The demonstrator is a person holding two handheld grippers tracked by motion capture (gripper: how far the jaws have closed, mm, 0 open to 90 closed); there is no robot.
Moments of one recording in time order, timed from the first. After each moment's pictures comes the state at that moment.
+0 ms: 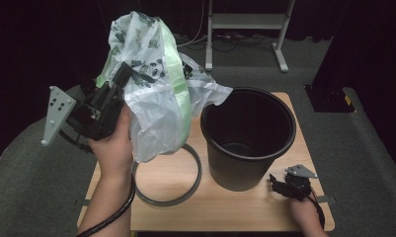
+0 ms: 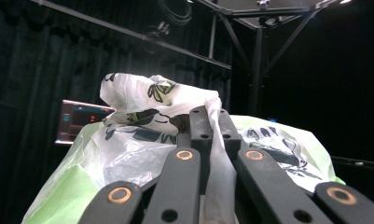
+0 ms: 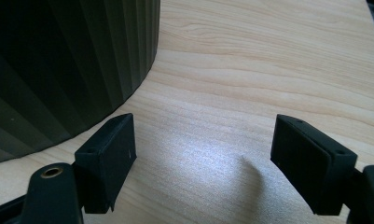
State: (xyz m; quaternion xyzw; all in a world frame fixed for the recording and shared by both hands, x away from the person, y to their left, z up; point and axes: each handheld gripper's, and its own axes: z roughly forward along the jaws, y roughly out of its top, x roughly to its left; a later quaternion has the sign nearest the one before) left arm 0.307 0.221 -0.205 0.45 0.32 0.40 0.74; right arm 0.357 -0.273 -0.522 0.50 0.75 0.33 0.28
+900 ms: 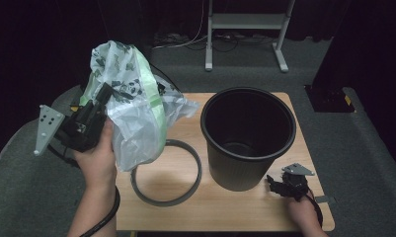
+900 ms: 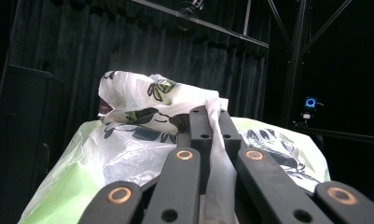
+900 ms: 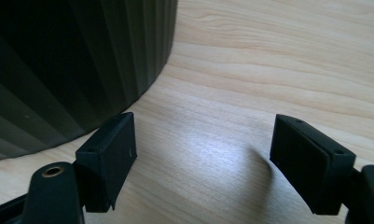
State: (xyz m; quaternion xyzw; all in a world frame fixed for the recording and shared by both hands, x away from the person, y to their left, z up) left arm 0.311 0.263 -0.254 0.45 0.38 0.42 0.69; right arm 0.363 -0.269 -0.524 0.49 0.77 0.32 0.26
